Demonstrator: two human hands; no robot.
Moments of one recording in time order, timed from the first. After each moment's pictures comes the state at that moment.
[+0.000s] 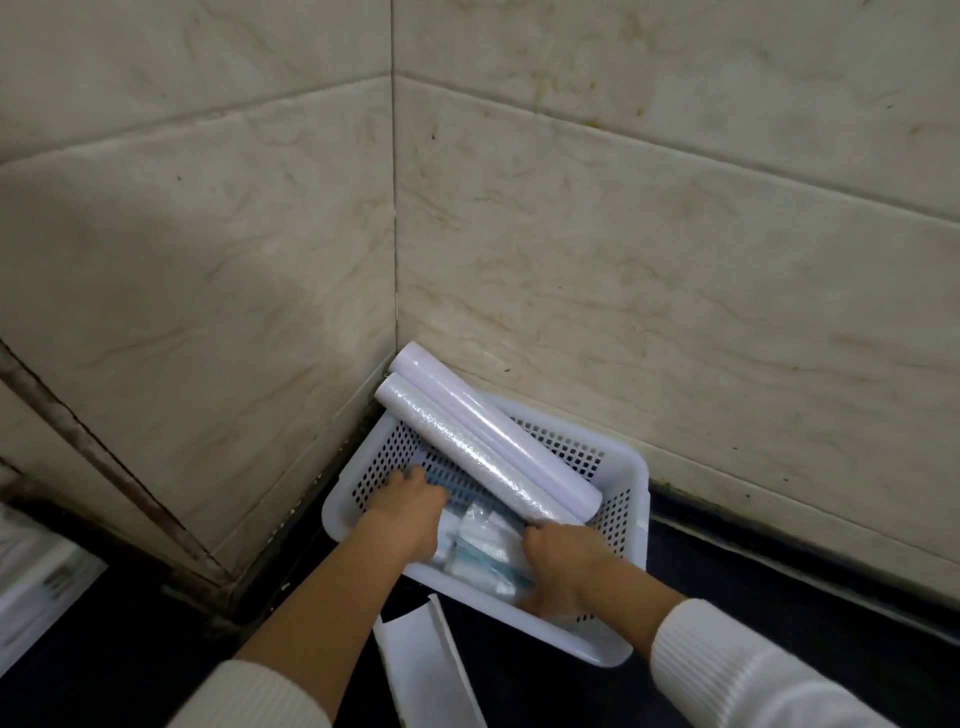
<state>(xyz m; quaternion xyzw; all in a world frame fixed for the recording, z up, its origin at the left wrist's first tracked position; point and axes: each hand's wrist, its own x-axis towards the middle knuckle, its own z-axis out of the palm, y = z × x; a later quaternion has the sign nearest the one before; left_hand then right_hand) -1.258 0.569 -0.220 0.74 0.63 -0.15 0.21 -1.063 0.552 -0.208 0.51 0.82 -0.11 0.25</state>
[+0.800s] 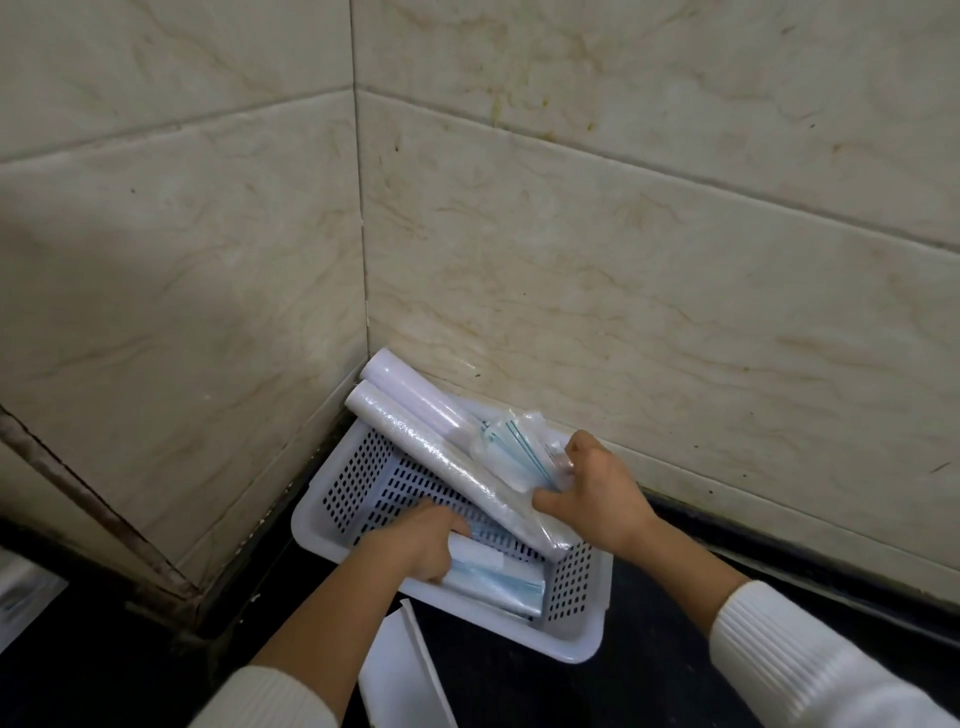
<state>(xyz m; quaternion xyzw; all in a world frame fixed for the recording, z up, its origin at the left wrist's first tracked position) -1.222 0.570 -0.229 0.71 0.59 -0.10 0.38 -1.017 0.576 -0.156 0.65 0.71 -0.23 -0.15</state>
